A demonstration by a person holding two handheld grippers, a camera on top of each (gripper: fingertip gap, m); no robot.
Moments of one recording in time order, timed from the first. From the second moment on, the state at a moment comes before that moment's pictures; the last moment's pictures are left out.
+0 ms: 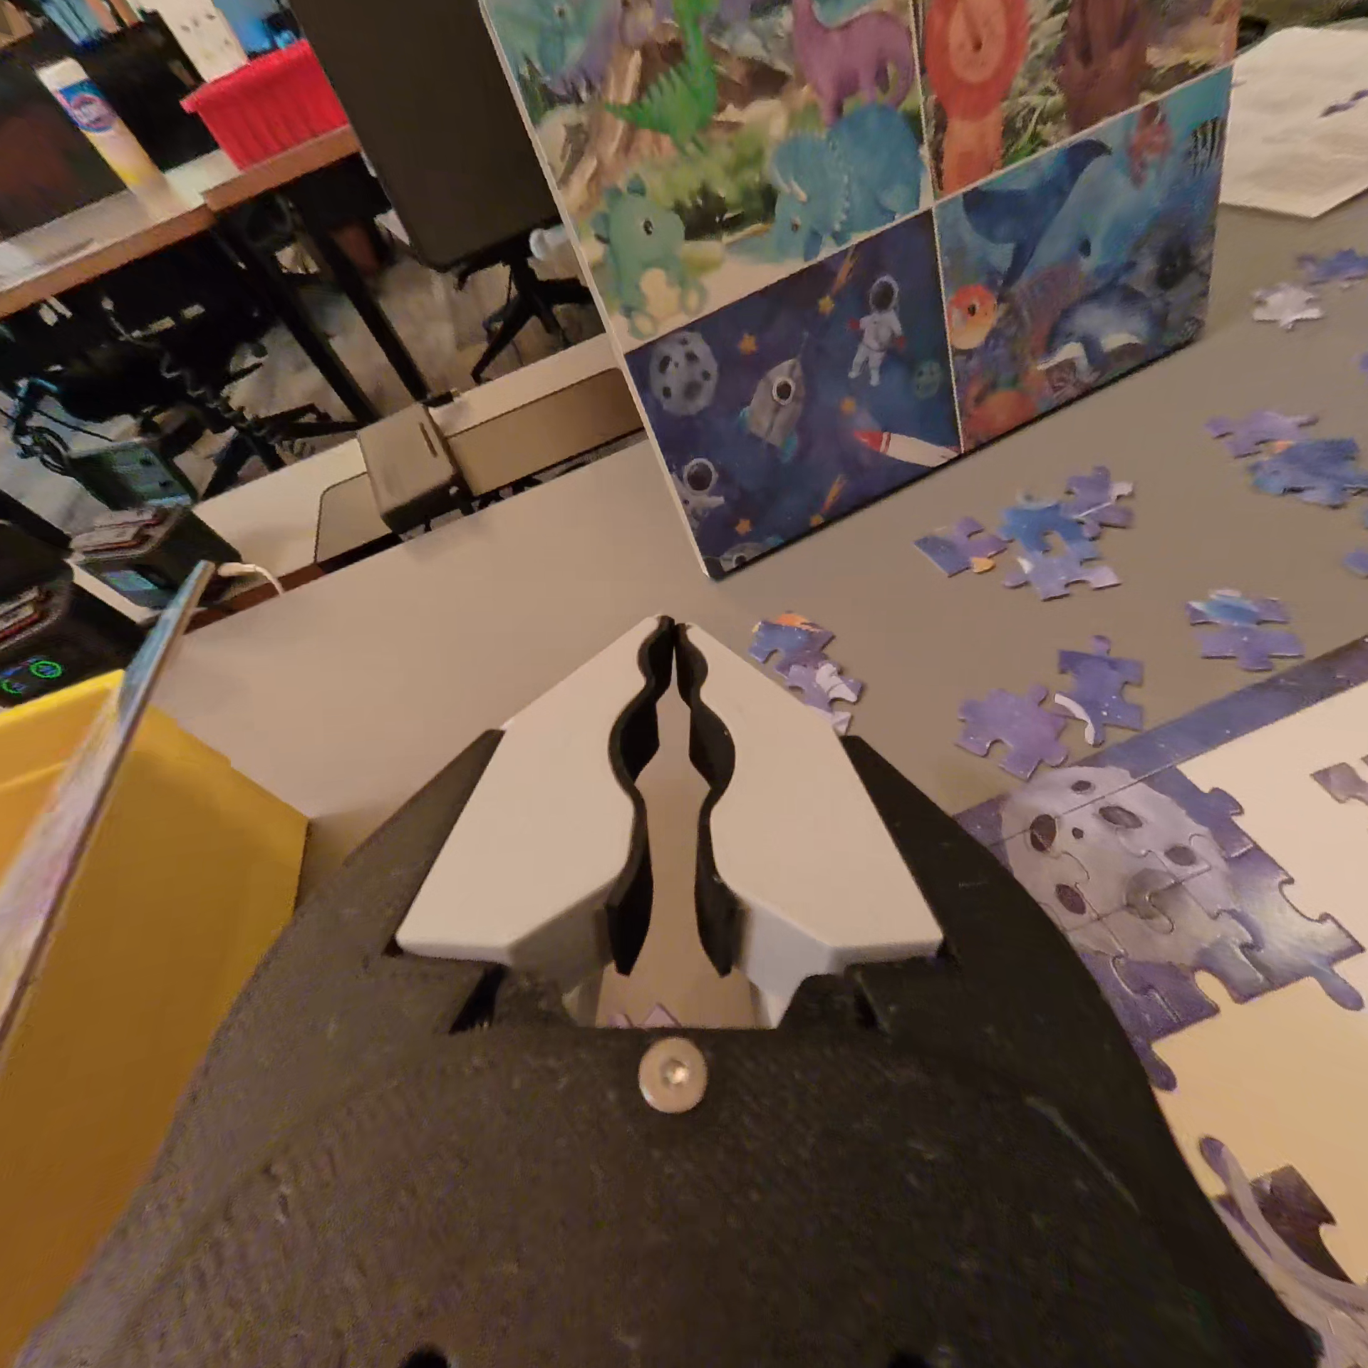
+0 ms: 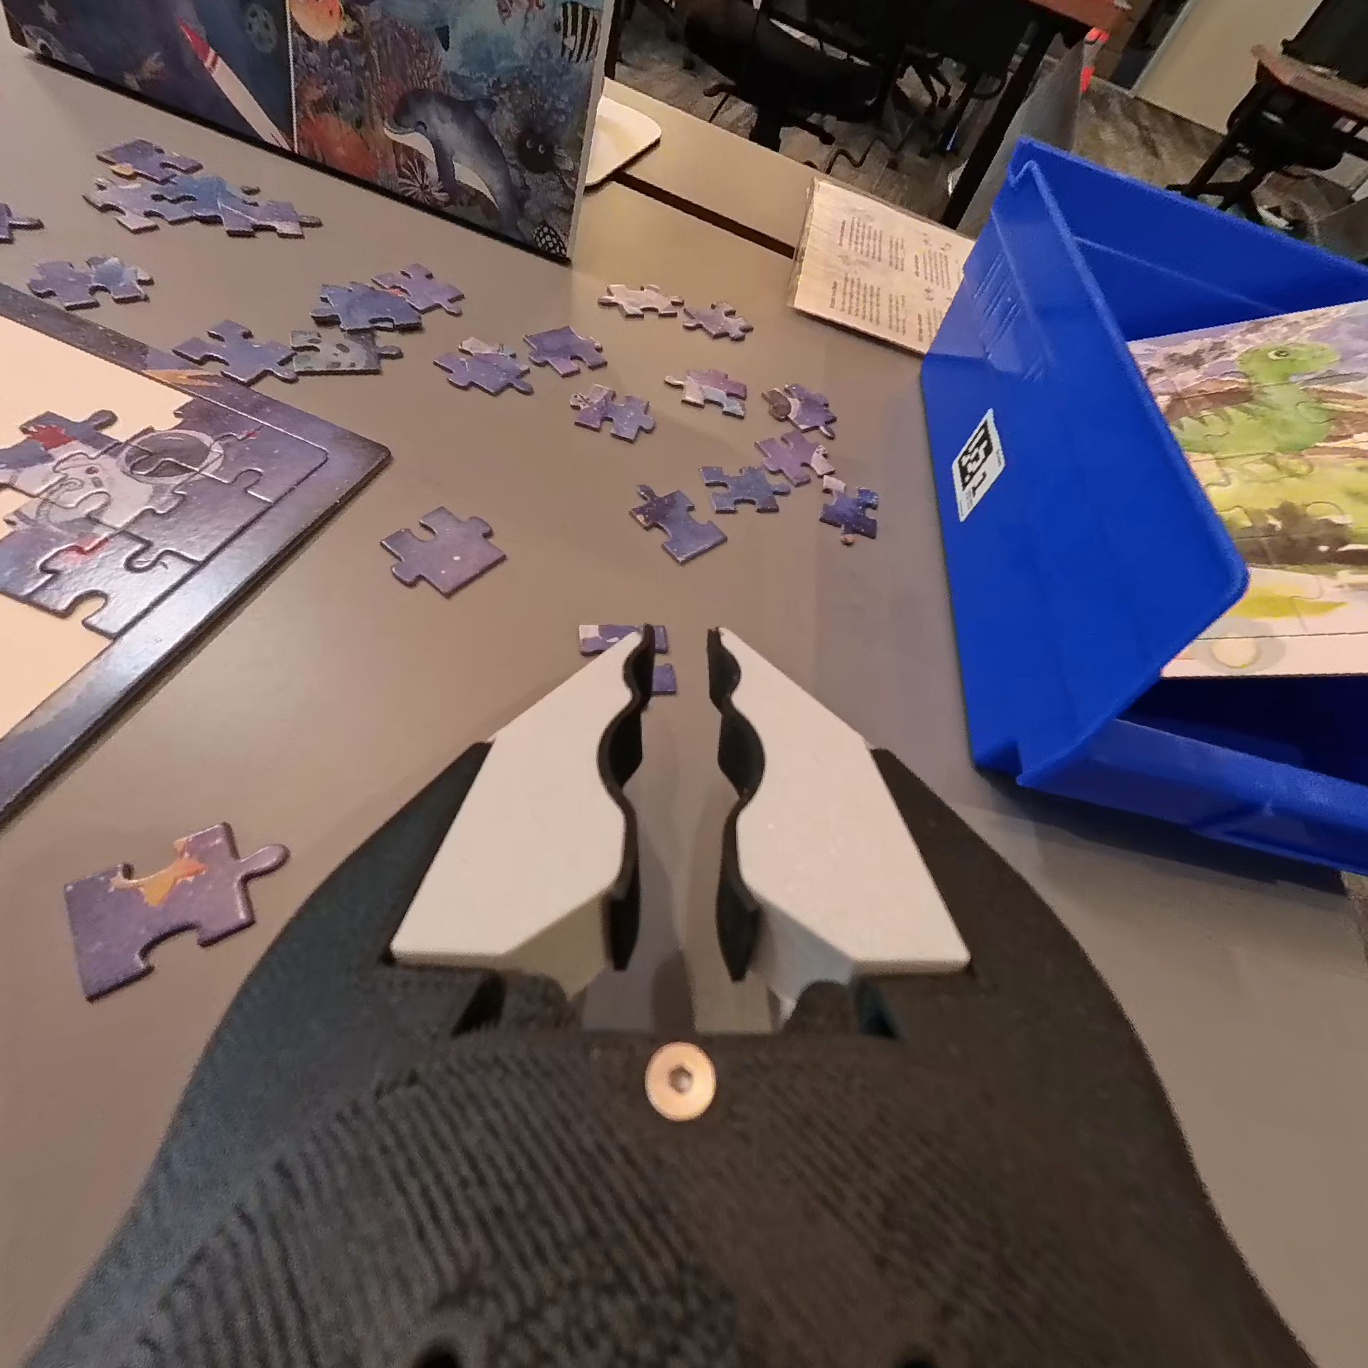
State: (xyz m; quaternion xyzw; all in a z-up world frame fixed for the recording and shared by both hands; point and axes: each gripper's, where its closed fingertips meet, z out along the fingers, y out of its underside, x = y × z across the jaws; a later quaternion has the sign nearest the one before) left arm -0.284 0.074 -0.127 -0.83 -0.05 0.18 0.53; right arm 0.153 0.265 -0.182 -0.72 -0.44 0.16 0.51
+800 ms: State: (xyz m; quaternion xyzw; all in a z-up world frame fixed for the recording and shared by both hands) left arm -0.286 0.062 -0.165 -0.84 -0.07 0.09 0.53; right arm 0.165 0.268 -0.159 -0.71 -0.37 0.28 0.52
